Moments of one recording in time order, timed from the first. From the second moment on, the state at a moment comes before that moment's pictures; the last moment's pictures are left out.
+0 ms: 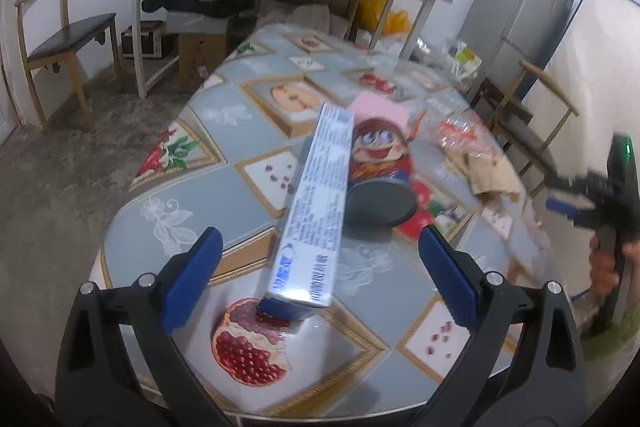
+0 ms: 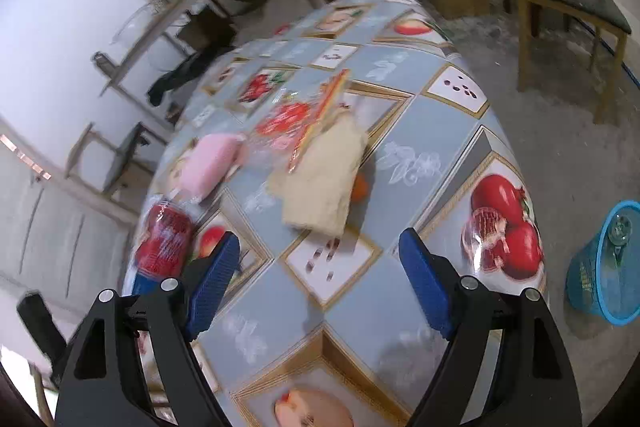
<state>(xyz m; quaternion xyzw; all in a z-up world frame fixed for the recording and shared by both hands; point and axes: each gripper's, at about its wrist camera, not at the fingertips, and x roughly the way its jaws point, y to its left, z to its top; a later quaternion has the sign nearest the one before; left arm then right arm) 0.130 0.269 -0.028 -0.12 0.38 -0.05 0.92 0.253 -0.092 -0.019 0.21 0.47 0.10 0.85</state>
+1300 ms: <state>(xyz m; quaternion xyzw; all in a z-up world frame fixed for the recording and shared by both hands) 0.121 0.247 -0.062 -0.10 0.48 -0.02 0.87 0.262 -0.056 -0.059 0.08 0.53 0.11 0.84</state>
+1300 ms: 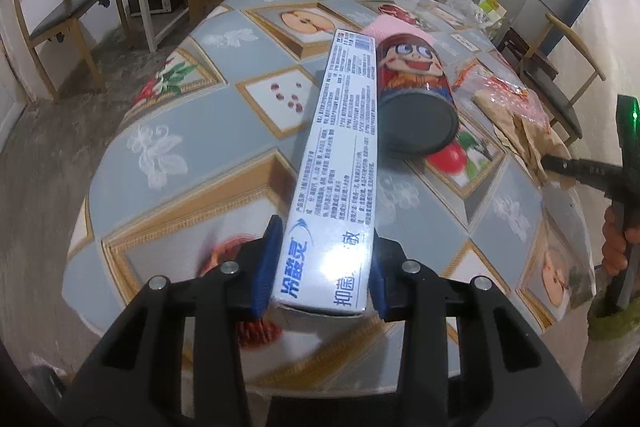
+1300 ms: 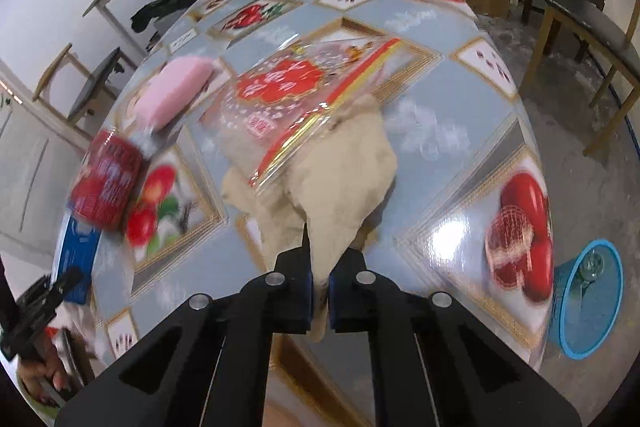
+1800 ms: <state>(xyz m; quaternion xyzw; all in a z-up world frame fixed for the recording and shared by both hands) 0.072 0.226 -0.063 -0.14 0.51 -0.07 0.84 0.167 -0.082 -0.058 0.13 0.55 0.15 0.81</state>
